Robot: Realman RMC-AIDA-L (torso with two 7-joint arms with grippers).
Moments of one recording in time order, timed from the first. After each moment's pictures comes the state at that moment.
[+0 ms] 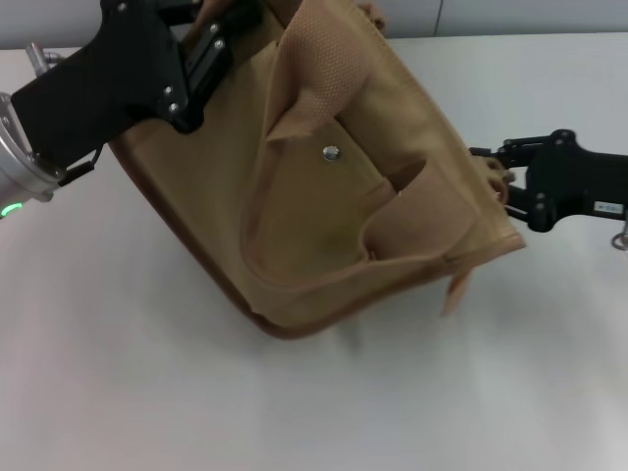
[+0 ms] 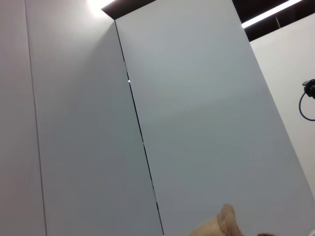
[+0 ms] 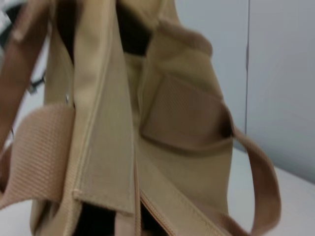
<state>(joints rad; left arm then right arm) -0.51 -2.08 0.91 0.49 1.23 1.74 -0.76 0.46 2.08 -0.71 -0.78 -1.93 -1.54 1.26</state>
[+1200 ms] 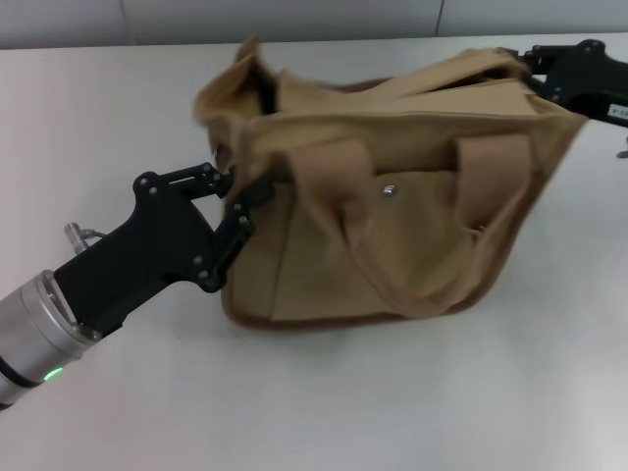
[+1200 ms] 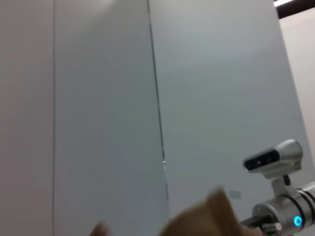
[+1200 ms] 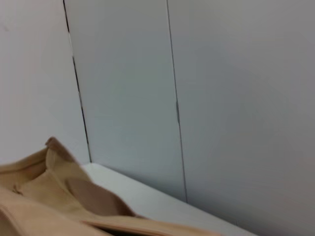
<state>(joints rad) -0.44 -2.08 0.99 0.06 1.23 1.77 -0.43 0.54 2.07 -0.65 -0.80 -1.86 -1.41 1.40</state>
